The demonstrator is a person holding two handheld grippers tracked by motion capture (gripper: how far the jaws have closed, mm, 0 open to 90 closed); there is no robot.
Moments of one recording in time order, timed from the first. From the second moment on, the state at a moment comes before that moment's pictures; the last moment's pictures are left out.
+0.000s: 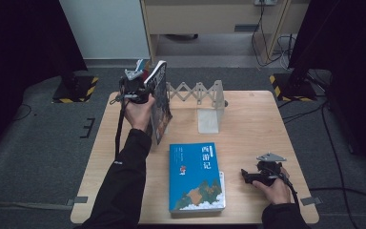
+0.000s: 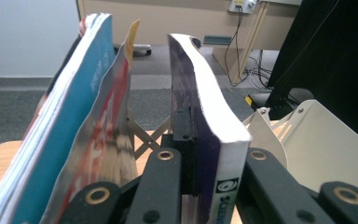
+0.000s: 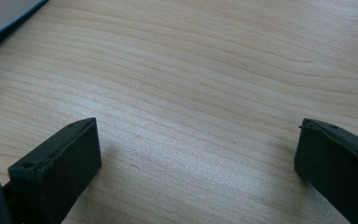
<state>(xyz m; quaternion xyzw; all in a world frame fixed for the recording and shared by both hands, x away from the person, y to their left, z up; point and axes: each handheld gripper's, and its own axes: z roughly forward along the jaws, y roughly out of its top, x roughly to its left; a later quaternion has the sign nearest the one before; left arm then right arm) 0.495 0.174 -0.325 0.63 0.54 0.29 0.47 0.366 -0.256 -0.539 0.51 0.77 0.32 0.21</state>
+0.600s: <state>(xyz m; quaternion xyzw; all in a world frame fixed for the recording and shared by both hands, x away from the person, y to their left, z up) 0.463 0.181 -0.338 0.66 0.53 0.28 0.45 0.366 -0.256 -0.539 0.51 0.77 0.32 0.21</state>
